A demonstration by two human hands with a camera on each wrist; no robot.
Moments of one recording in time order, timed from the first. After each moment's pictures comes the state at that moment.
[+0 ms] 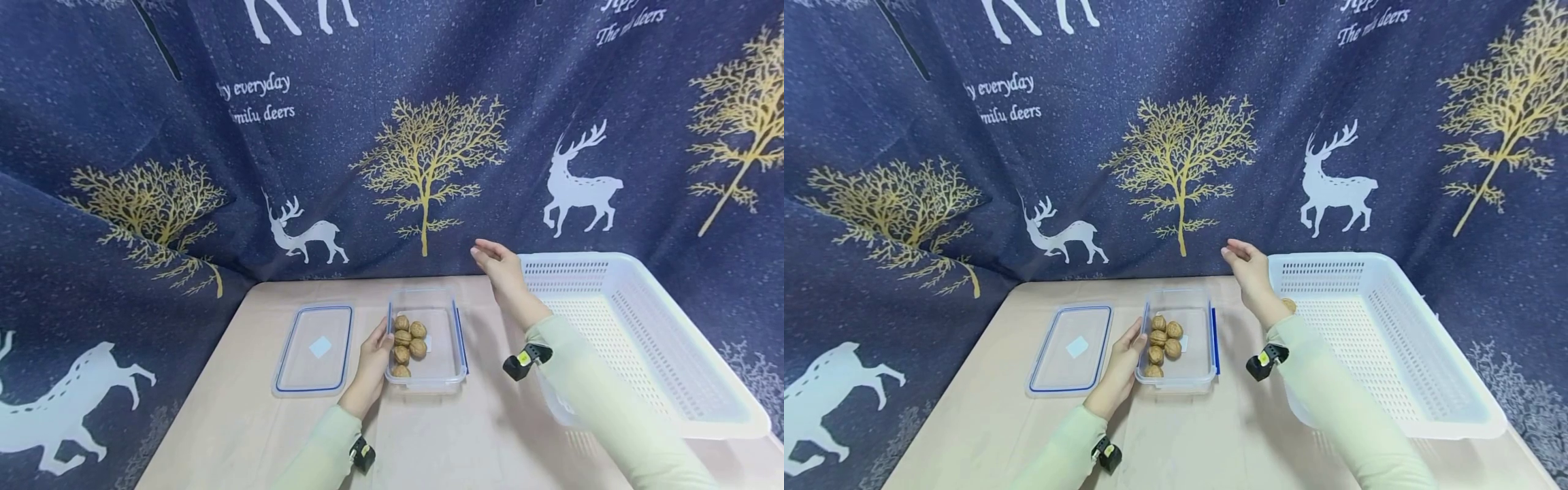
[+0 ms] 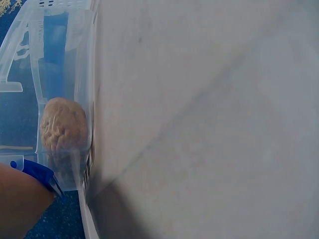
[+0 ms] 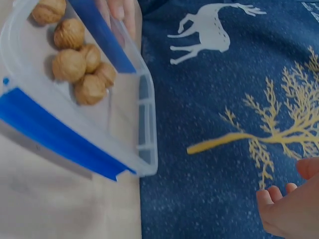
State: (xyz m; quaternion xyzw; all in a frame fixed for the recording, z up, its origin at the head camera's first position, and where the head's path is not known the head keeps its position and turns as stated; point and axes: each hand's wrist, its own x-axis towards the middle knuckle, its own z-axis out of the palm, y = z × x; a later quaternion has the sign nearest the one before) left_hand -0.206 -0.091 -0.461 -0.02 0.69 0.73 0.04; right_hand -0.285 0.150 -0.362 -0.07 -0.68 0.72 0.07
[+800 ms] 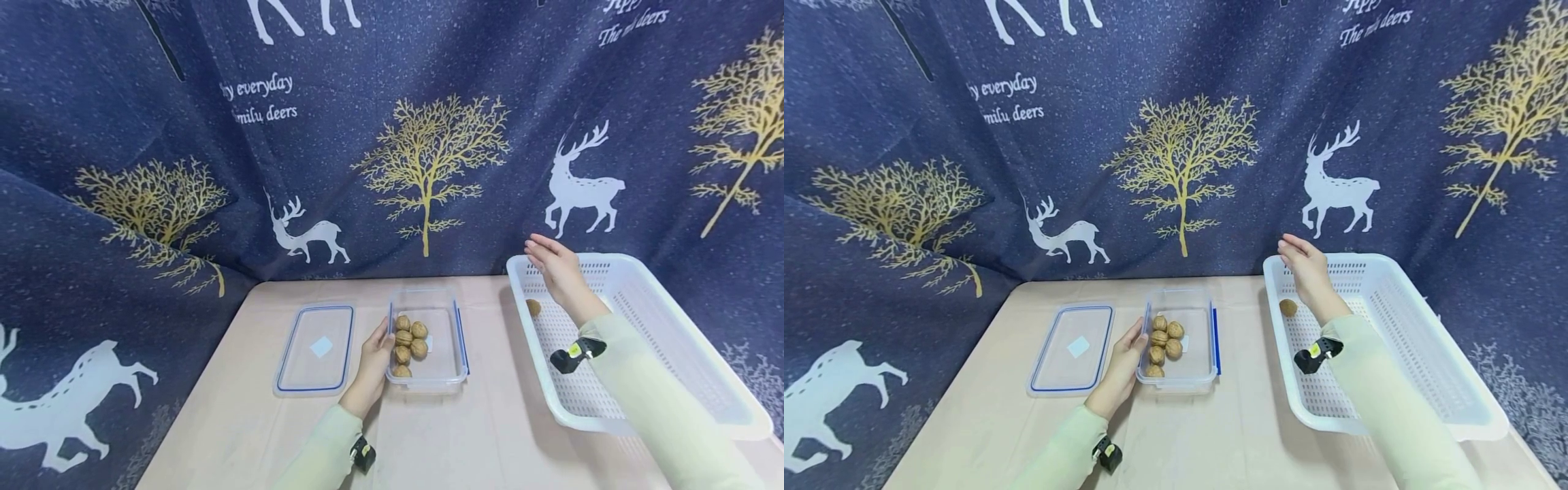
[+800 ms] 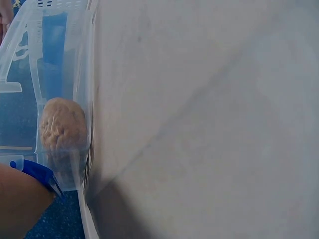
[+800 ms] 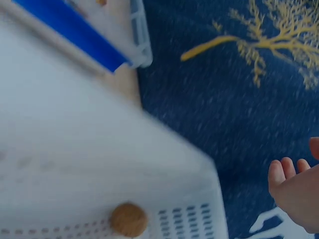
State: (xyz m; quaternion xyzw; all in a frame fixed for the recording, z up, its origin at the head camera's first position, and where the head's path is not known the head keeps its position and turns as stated) left_hand -0.210 -0.091 -0.466 -0.02 0.68 0.73 0.04; right_hand -0.281 0.246 -0.367 -0.02 -0.57 0.82 0.06
